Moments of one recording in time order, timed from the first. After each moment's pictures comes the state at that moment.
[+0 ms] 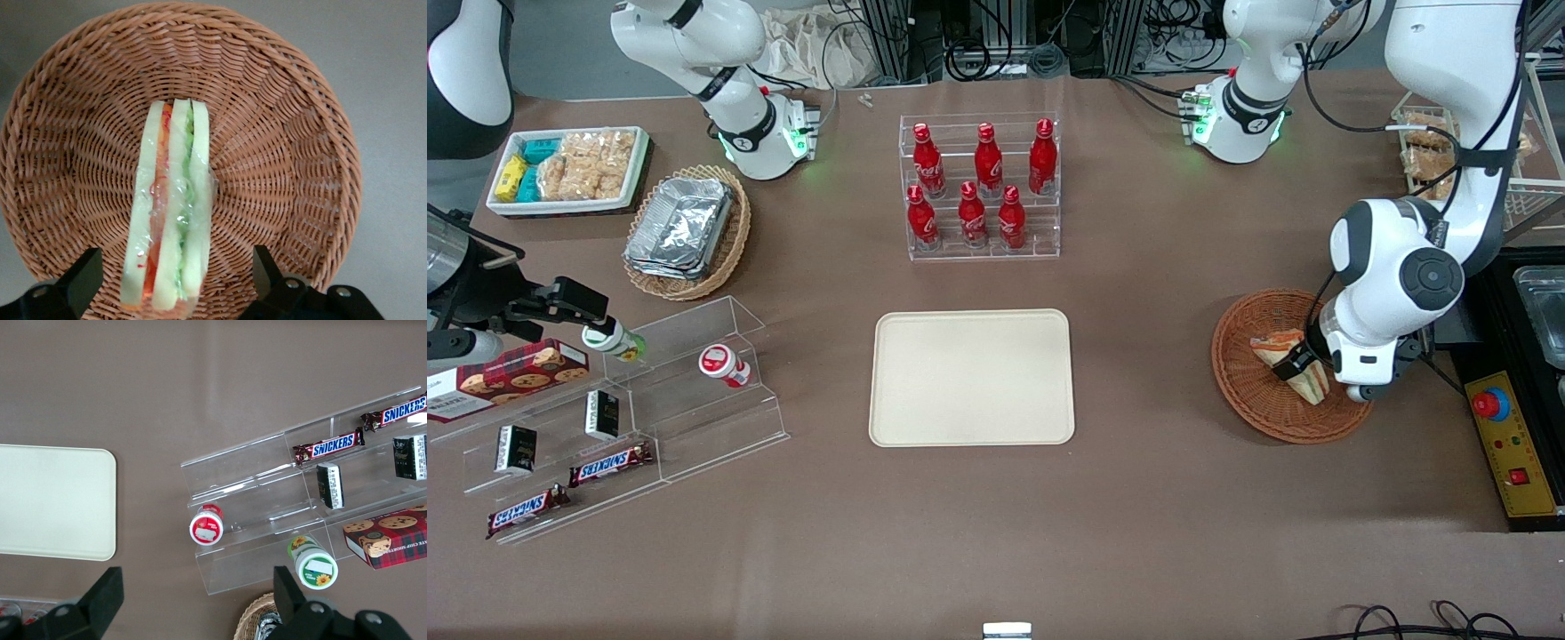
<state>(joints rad) 0.00 0.25 -0.04 -2.15 0.04 2.36 -0.77</state>
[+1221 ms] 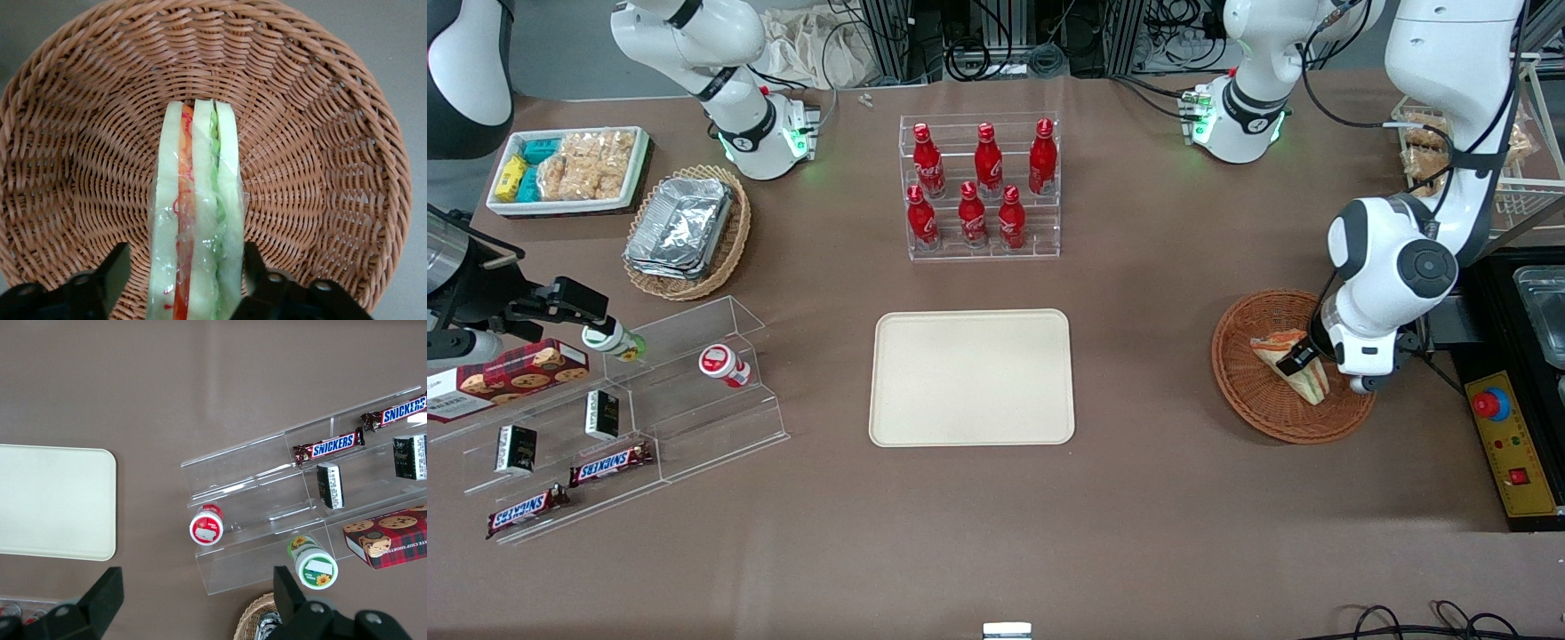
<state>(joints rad) 0.03 0.26 -0.04 -2.26 0.04 2.52 -0.75</state>
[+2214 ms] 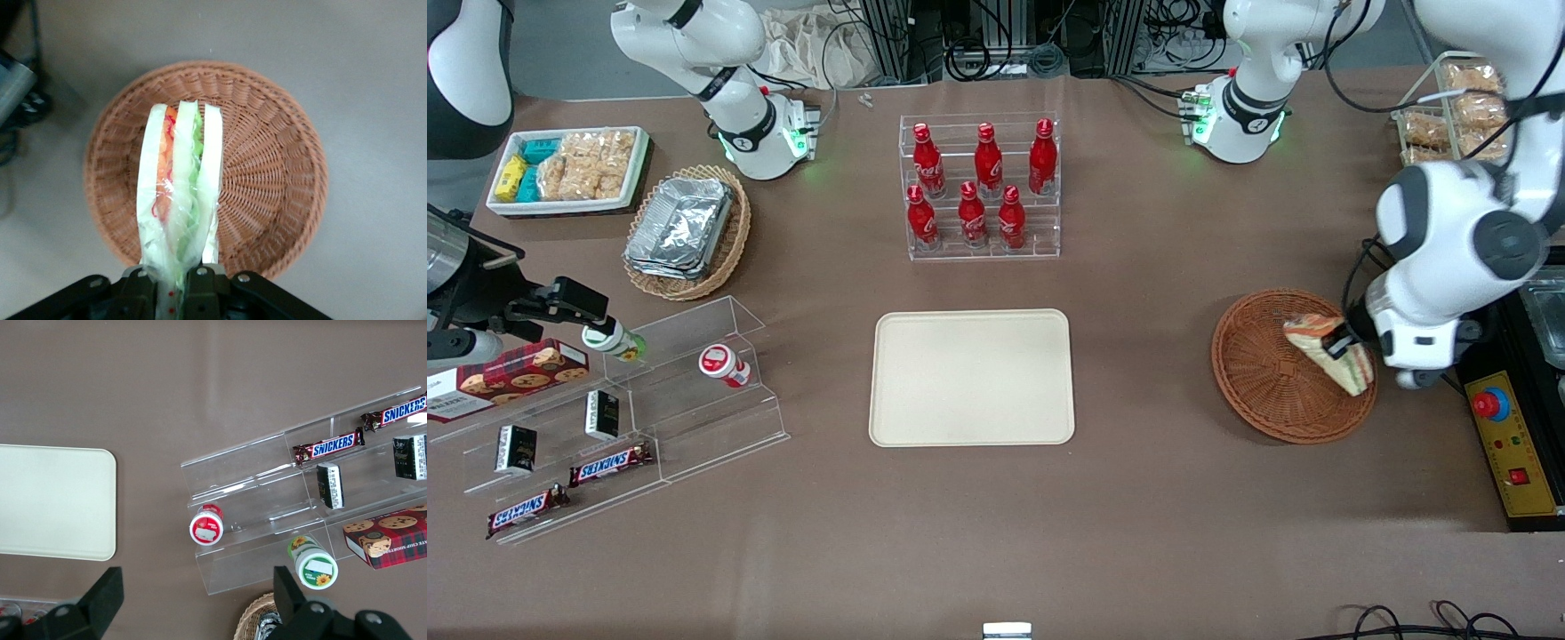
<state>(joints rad) 0.03 0.10 -0.04 -1.99 0.04 2.03 -0.69</state>
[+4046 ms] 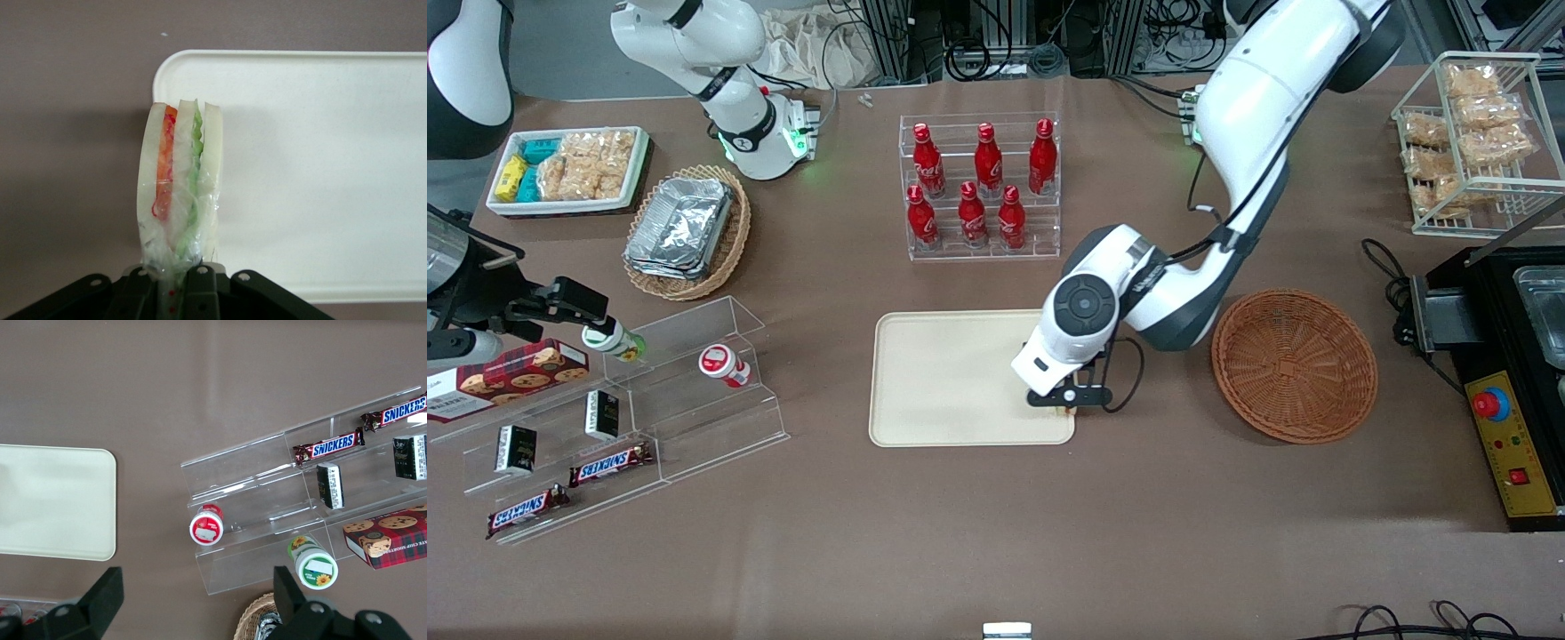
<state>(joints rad) -0.37 0.74 -0.36 -1.42 0.17 2.05 -0.74</state>
